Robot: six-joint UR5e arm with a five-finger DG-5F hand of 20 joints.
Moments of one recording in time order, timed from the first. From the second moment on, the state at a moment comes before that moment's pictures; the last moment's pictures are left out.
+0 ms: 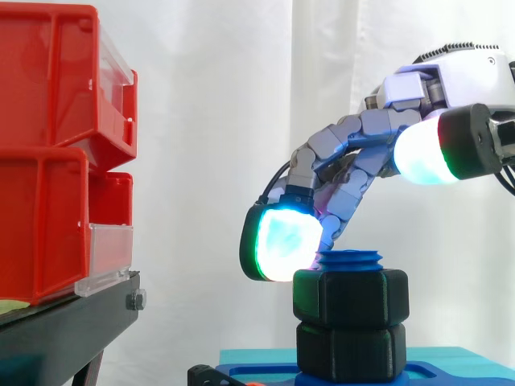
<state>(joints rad) 0.04 -2.23 -1.07 -3.05 -1.85 -1.37</state>
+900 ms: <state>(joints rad) 0.05 -2.23 -1.10 -3.04 -1.84 -1.37</state>
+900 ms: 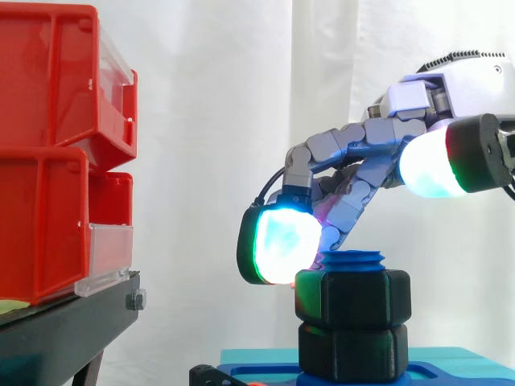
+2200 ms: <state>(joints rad) 0.01 -2.23 -1.10 -3.04 -1.88 -1.37</state>
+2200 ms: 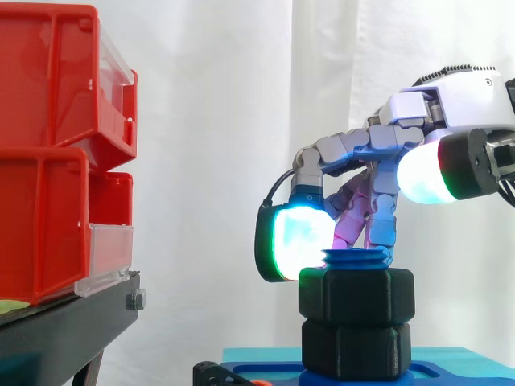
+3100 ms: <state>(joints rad) 0.01 -2.23 -1.10 -3.04 -1.88 -1.36</state>
